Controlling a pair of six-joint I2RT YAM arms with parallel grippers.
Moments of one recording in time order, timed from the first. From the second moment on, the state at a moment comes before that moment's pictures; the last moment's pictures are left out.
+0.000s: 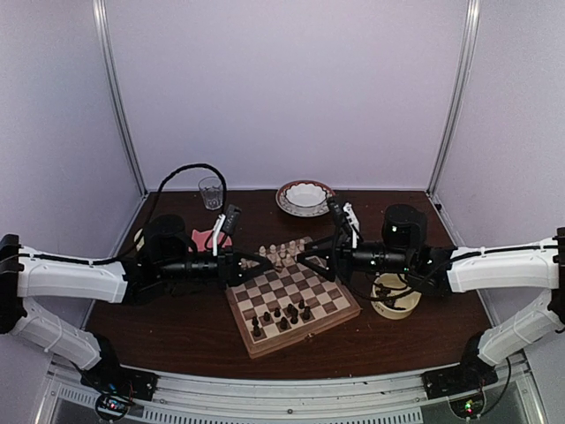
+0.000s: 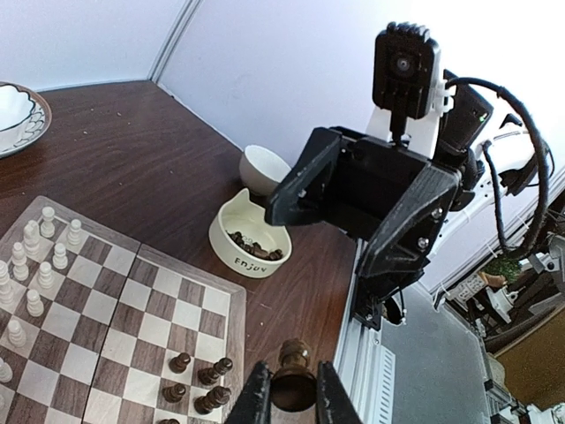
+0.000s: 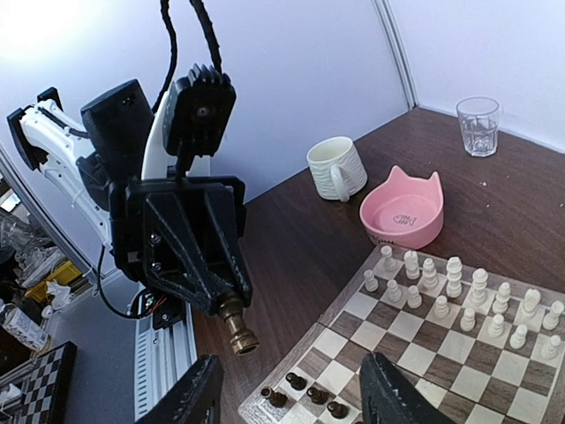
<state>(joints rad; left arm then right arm) -0.88 1.29 0.62 0.53 0.48 -0.54 0.87 1.33 0.73 0.44 -0.40 0.35</state>
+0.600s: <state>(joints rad) -0.85 1.38 0.60 0.73 0.57 -0.62 0.87 1.54 0.71 0.71 -0.59 0.54</state>
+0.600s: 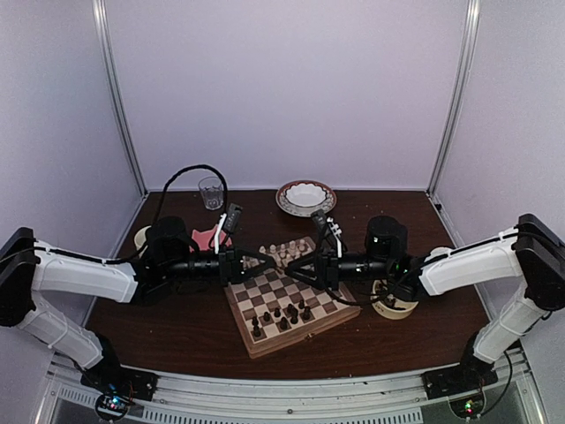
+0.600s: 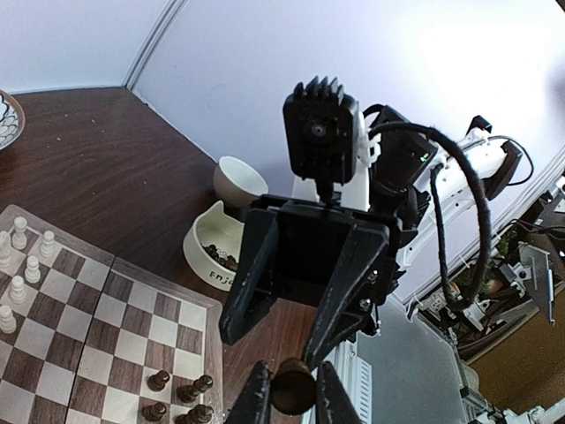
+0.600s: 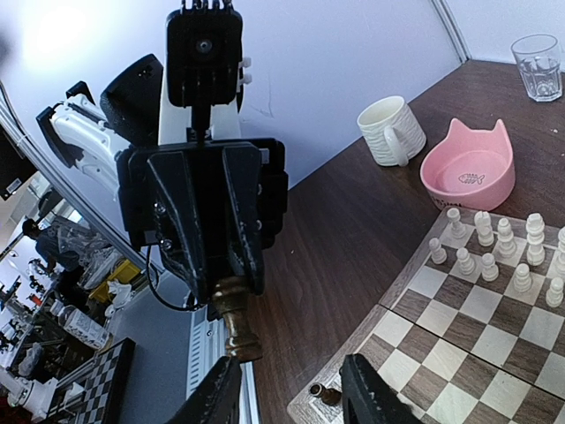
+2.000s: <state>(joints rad) -0.85 1.42 0.59 0.83 0.60 -0.68 0.91 1.56 0.71 0.82 -0.62 0.60</state>
